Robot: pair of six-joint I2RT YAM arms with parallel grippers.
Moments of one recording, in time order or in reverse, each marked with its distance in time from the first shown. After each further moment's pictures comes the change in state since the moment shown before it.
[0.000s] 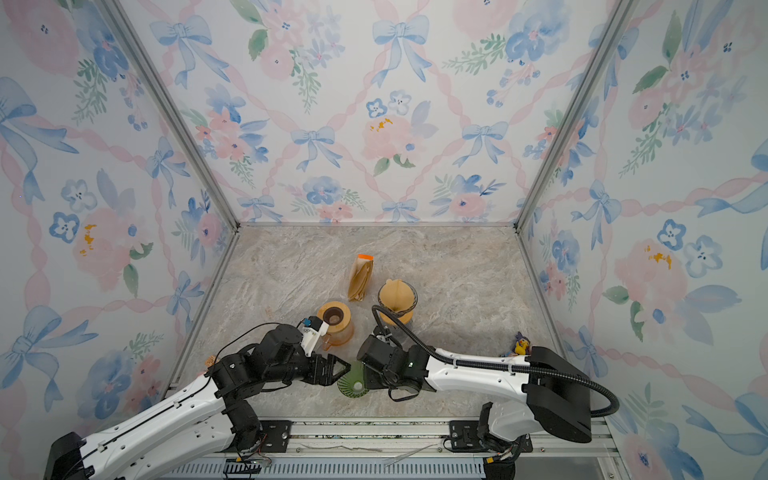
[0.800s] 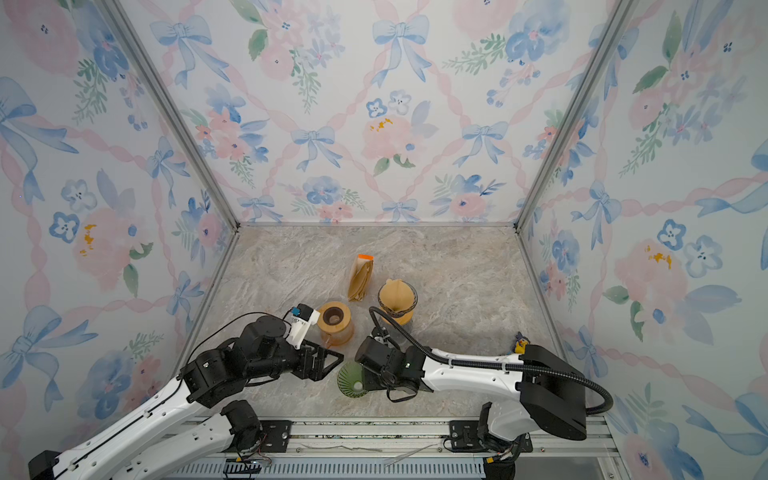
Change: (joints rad) left arm 0.003 -0.065 0.218 -0.212 -0.072 0.127; right arm 0.008 0.026 0.000 0.015 0.000 0.000
